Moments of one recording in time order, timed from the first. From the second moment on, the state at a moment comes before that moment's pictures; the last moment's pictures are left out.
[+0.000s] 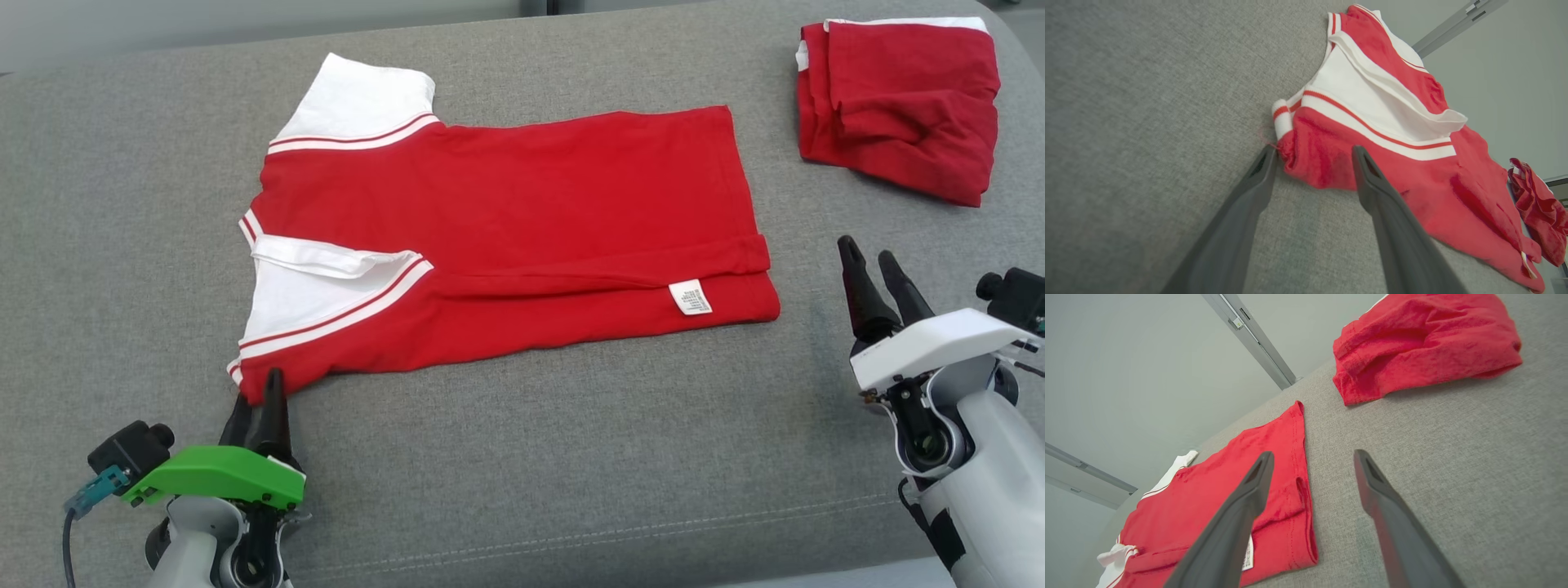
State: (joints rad) left arm -0.25 0.04 -0.13 0.62 -0.92 -0.09 -0.18; right arm -0.34 -0.25 0.22 0.51 0.83 0.11 -0.17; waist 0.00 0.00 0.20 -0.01
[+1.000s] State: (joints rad) left arm -0.27 0.03 -0.19 0.54 -0.92 -0.10 -0.23; right arm -0.30 -0.14 0.23 0.68 0.93 0.11 -0.11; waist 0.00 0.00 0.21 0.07
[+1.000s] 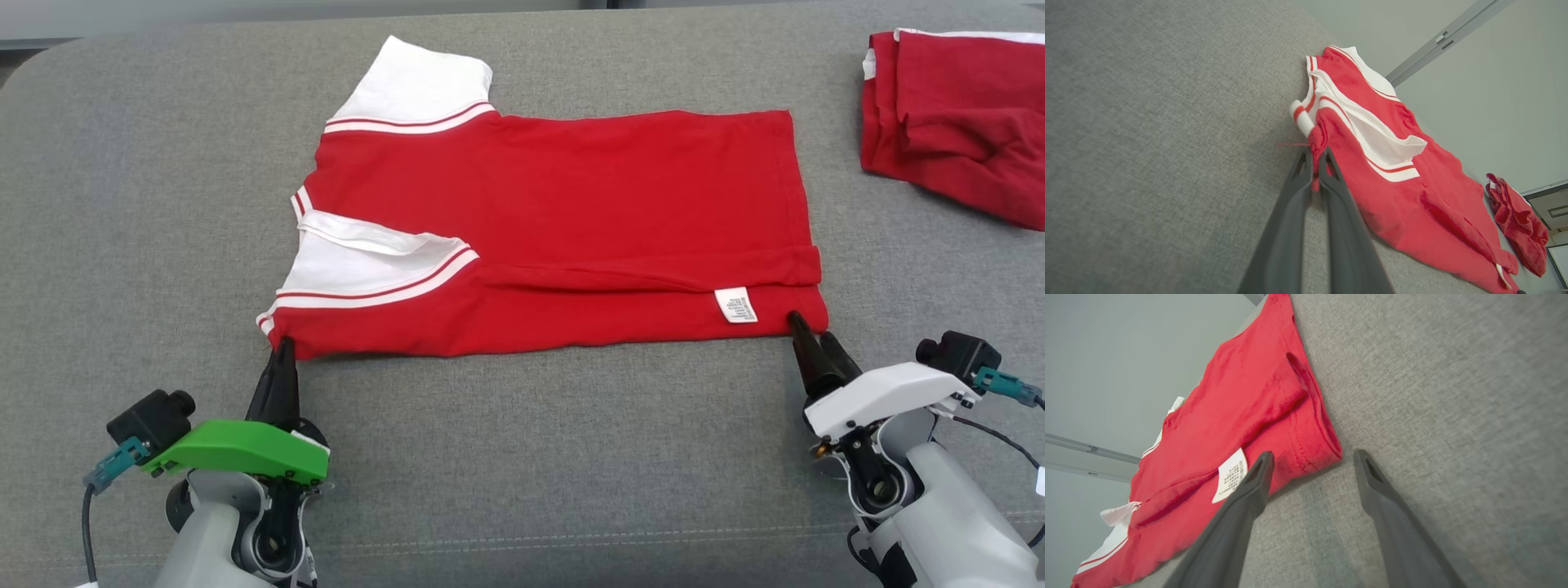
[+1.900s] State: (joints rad) left arm -0.27 0.03 -0.16 0.38 -0.93 -0.11 -0.25; right arm -0.40 -0.15 0.23 0.53 0.99 0.12 -0.16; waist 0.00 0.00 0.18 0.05
